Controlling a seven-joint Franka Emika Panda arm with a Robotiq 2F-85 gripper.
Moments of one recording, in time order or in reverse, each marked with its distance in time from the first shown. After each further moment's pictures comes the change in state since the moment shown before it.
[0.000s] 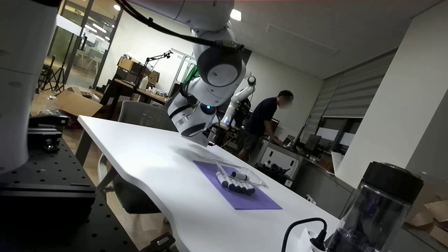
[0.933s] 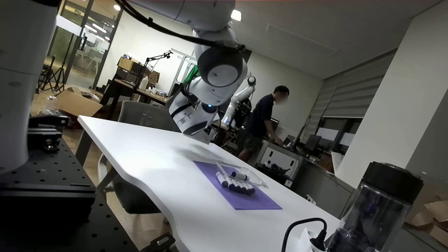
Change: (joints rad) arm -0.017 0.001 0.026 0.002 -0.050 0.000 -0.012
